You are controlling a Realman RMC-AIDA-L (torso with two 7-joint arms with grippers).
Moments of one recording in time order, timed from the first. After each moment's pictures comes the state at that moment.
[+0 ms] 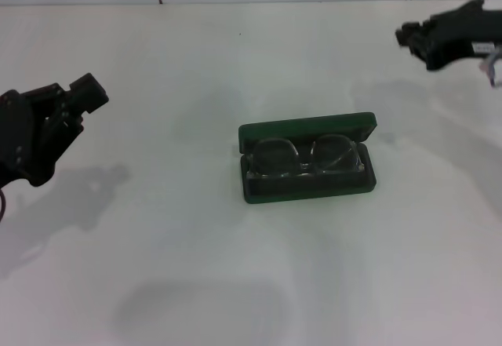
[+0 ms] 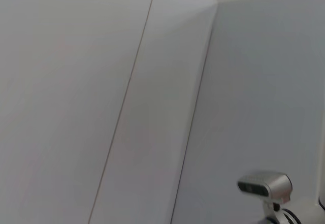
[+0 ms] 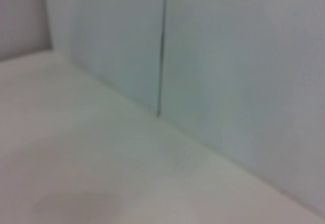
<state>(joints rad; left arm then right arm) -0.24 -2.02 0.85 0.53 1.30 1.88 -1.18 0.38 2.02 -1.36 -1.46 -2.14 -1.02 2.20</state>
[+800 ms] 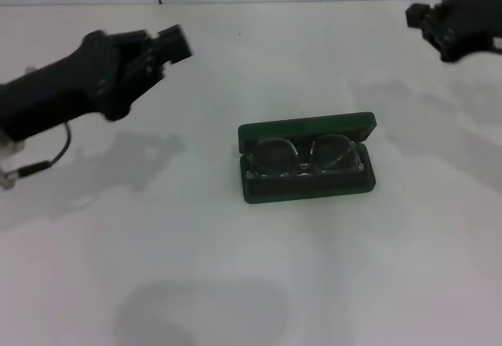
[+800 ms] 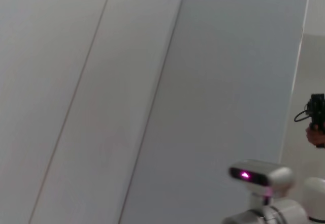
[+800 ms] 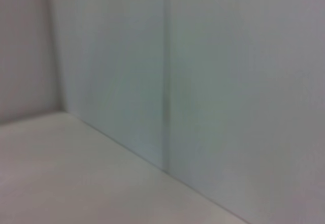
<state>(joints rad) -0.46 -2.01 0.85 0.52 1.41 1.81 -1.32 0.27 2.02 -1.28 -1.41 -1.75 -1.05 1.83</state>
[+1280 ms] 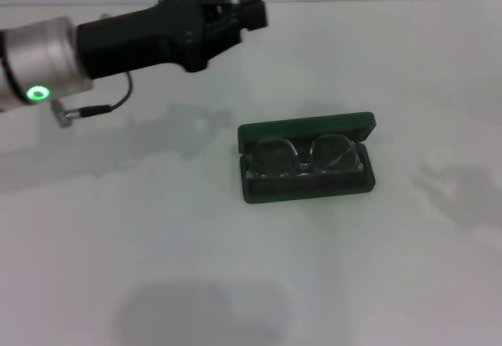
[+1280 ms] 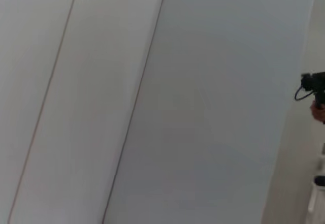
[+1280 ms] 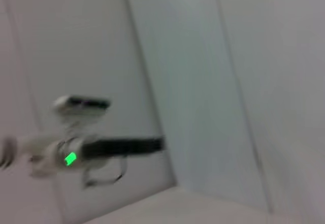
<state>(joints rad) -0.66 -2.03 0.85 0.54 1.55 1.65 -1.42 0.20 1.98 -0.72 -0.91 -1.56 -1.84 1.42</state>
